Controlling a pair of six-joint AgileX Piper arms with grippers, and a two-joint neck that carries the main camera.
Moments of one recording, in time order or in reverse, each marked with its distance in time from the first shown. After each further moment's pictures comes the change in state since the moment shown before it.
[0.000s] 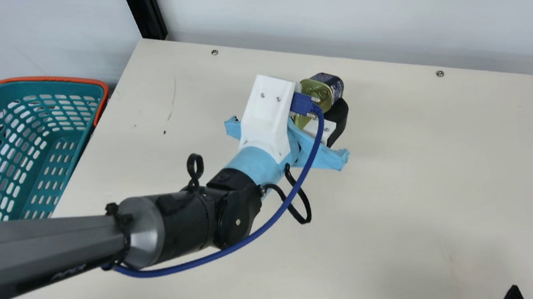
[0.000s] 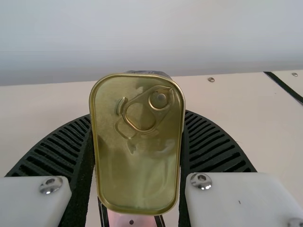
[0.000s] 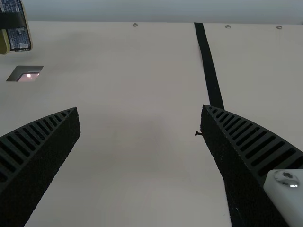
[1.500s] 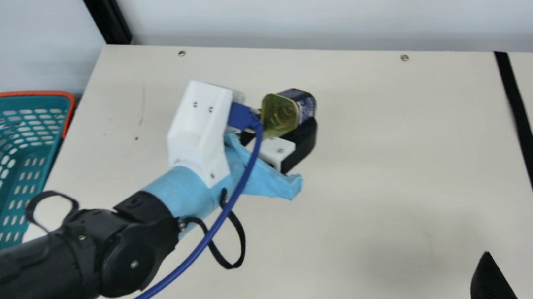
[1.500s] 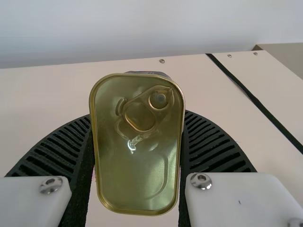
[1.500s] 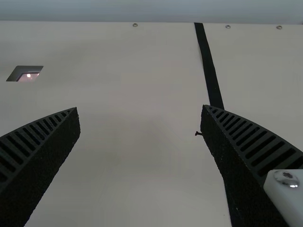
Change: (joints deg) left arm -0.6 -19.6 9.5 8.4 15.9 -6.7; right arm 0.0 0.0 0.0 0.0 0.0 0.0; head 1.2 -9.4
